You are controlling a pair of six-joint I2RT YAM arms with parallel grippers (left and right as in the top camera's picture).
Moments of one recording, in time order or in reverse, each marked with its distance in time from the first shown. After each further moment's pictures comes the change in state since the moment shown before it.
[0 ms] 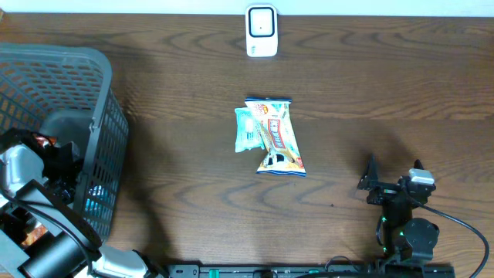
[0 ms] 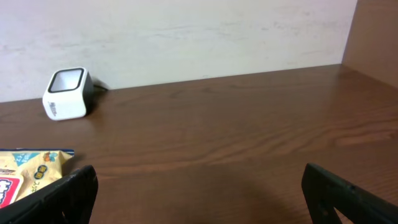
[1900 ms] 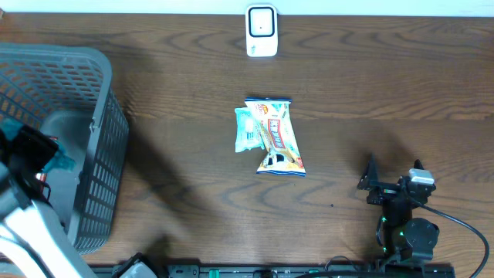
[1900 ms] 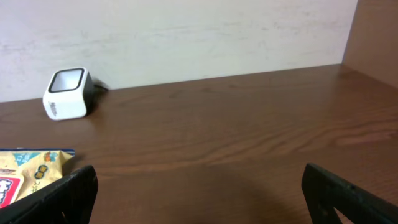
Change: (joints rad) left arm 0.013 -0.598 0.039 0.224 -0.009 -0.462; right arm 0.000 0.000 0.000 0.000 0.000 0.000
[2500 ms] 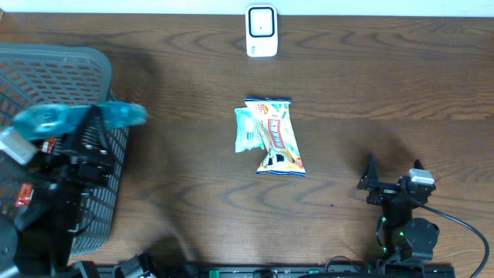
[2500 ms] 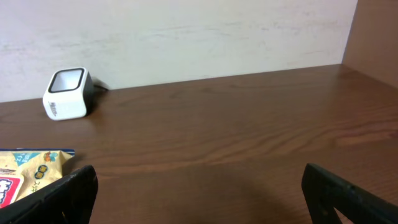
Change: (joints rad) left arm -0.240 -0.536 0.016 0.254 0.530 -0.344; right arm 0.000 0.000 0.000 0.000 0.000 0.000
